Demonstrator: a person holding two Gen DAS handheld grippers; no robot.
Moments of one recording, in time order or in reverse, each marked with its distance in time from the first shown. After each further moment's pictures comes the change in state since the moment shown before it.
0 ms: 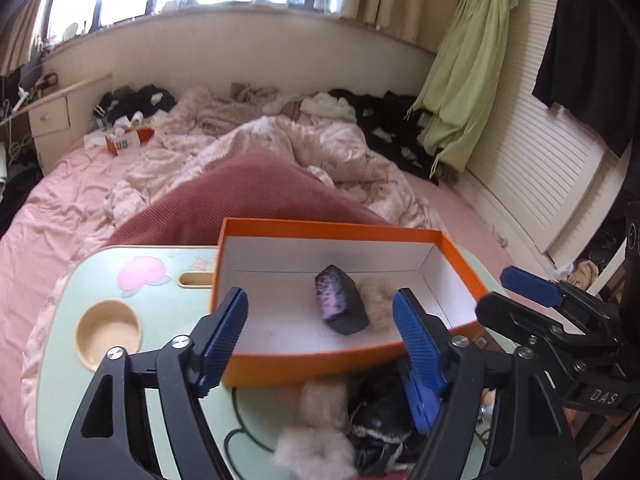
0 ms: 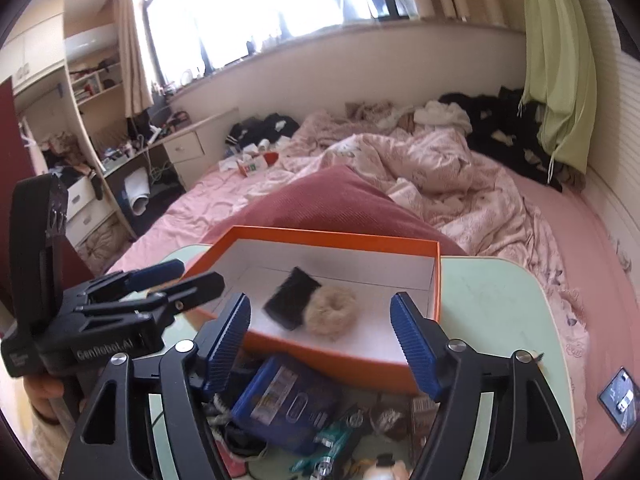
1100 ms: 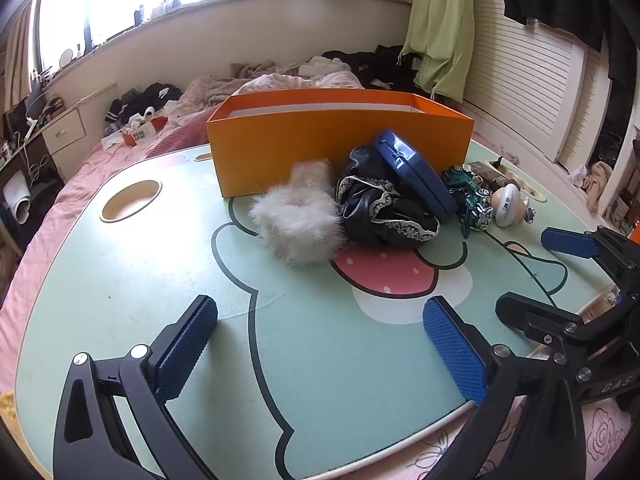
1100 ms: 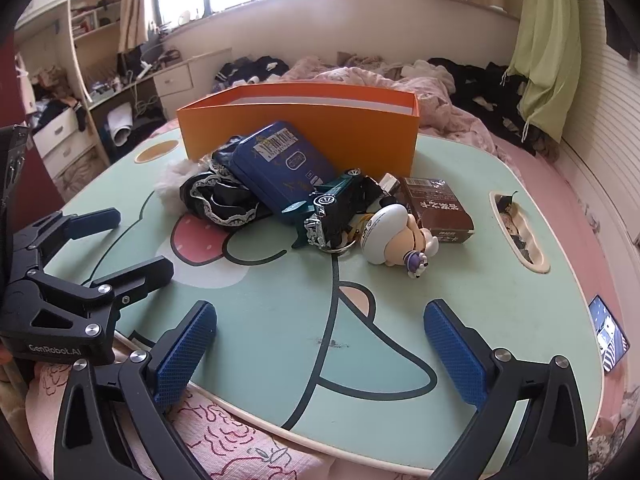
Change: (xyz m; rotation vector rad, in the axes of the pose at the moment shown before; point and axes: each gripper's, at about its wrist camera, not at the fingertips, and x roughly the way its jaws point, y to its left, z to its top) left arm -0.032 -0.027 -0.134 0.161 0.095 0.111; right arm -0.029 0.015 -0.142 -0.093 0.164 -0.127
